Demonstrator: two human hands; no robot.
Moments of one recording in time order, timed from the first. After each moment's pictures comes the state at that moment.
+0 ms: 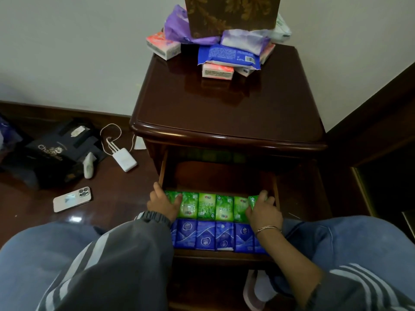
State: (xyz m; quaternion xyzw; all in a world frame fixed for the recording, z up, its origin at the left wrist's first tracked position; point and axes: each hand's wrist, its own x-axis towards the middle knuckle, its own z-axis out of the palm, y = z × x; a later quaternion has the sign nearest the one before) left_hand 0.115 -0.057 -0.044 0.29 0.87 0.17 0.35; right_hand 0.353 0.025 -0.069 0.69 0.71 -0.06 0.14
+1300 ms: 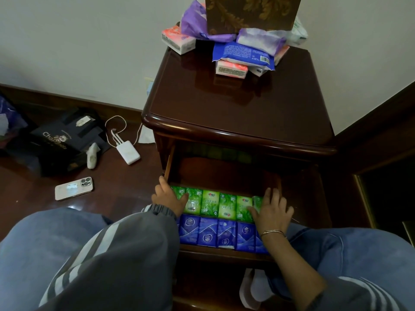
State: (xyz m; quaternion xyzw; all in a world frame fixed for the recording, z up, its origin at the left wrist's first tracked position) left_hand 0.116 -0.057 -0.059 0.31 0.89 0.15 0.31; right_hand 0.362 0.021 -0.070 0.66 0.73 0.04 0.15
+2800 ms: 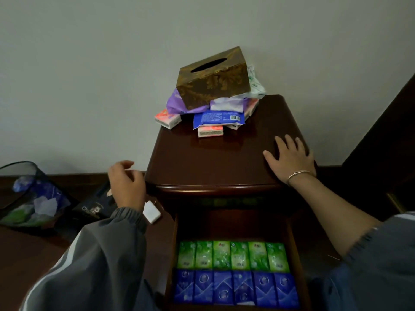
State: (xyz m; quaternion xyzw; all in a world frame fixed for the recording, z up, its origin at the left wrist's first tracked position) left_hand 0.016 0.016 0.094 0.33 0.81 0.48 -0.06; right_hand 0.339 0.201 0.090 0.65 0.76 -0.09 -0.05
